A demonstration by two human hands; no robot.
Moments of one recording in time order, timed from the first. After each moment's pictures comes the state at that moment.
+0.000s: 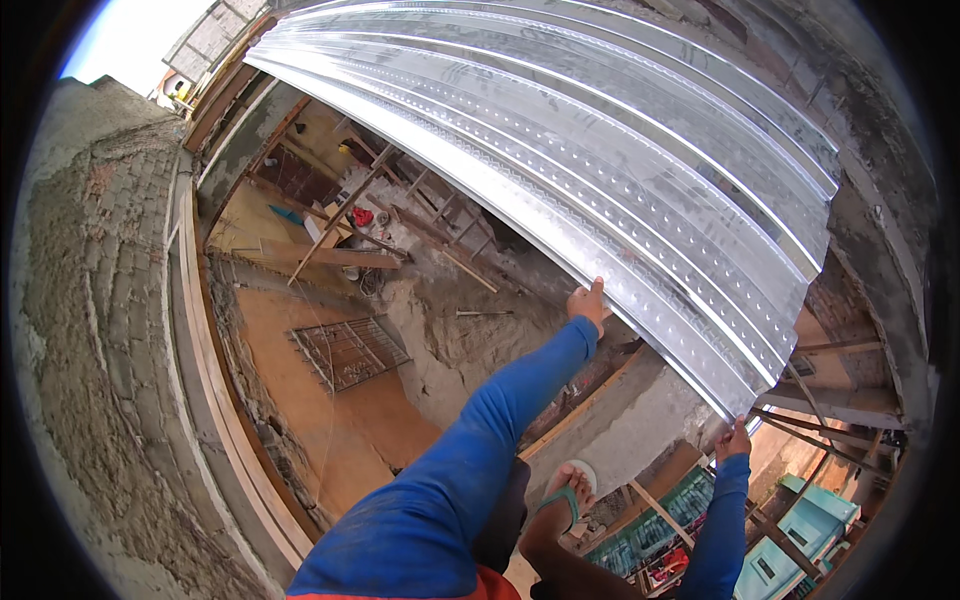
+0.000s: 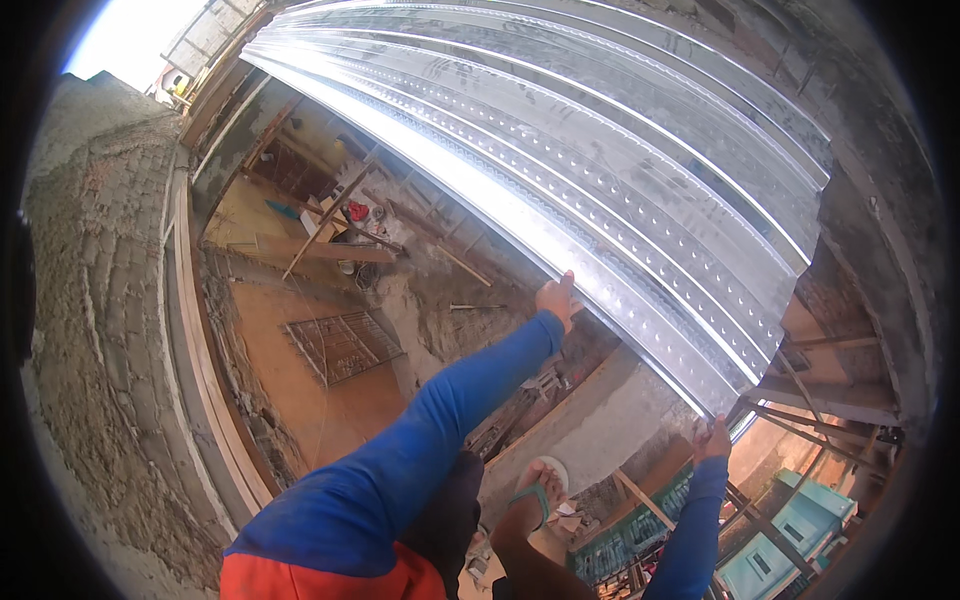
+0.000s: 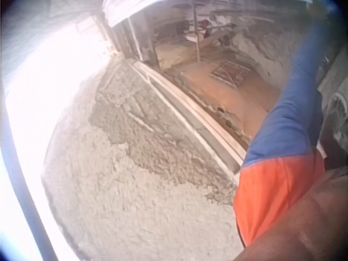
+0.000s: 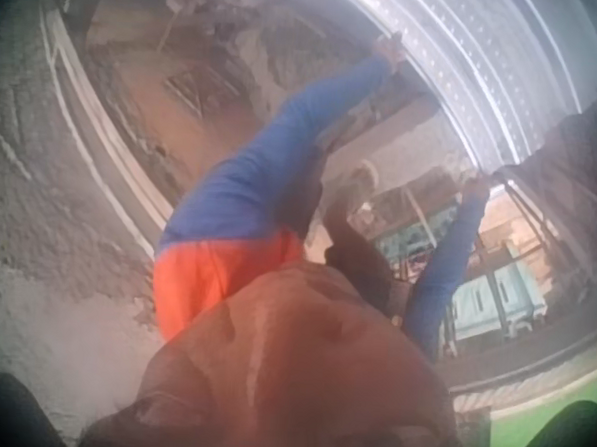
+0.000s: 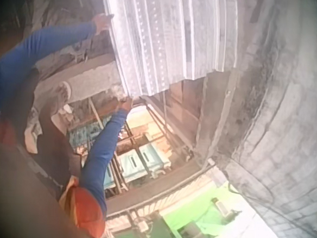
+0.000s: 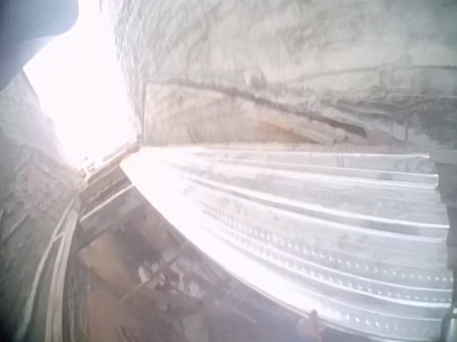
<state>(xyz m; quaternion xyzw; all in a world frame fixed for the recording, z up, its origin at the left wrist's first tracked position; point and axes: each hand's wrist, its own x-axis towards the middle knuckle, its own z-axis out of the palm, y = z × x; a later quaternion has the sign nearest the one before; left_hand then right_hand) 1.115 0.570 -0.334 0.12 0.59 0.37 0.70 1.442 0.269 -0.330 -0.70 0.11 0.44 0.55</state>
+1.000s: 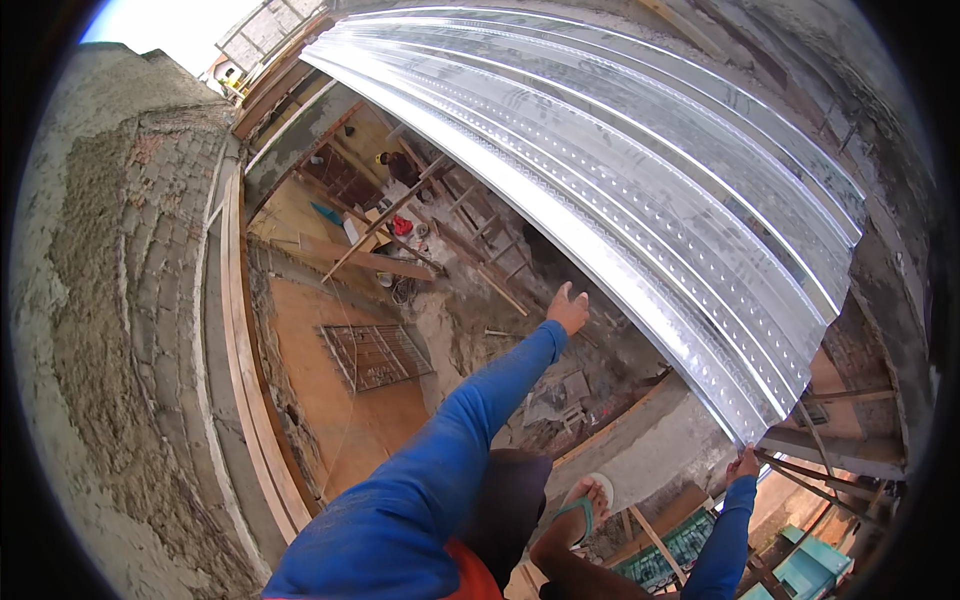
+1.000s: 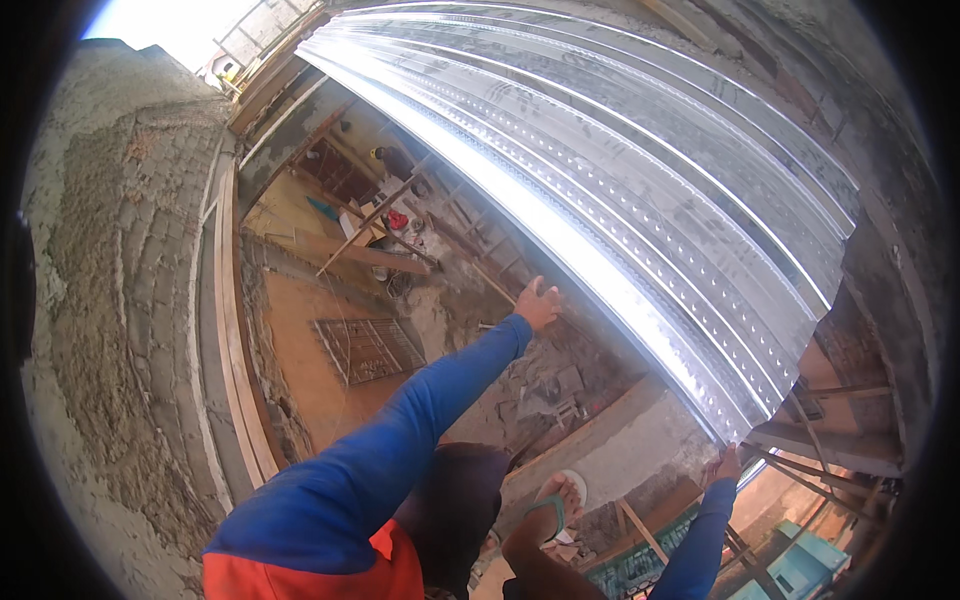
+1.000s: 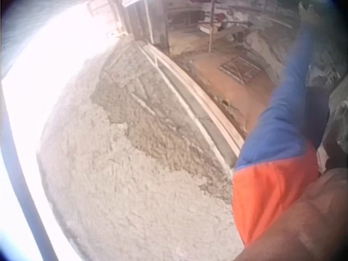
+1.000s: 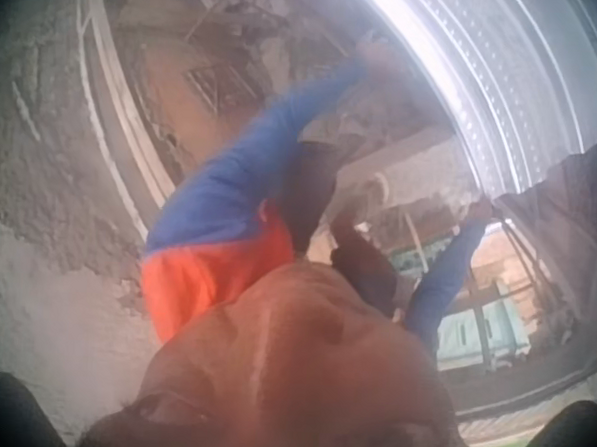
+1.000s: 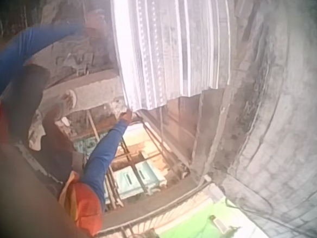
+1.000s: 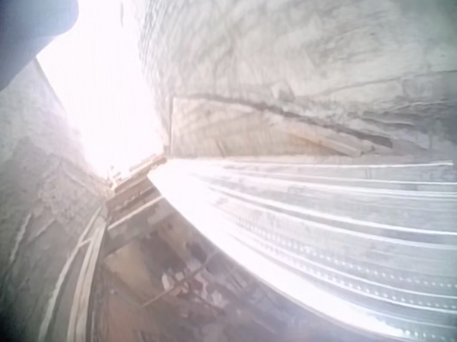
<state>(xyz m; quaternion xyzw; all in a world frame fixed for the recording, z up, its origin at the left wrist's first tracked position) 0.993 0.593 -0.297 0.33 0.59 0.36 0.65 1.448 0.271 -0.339 -0.76 0.08 0.41 0.50</state>
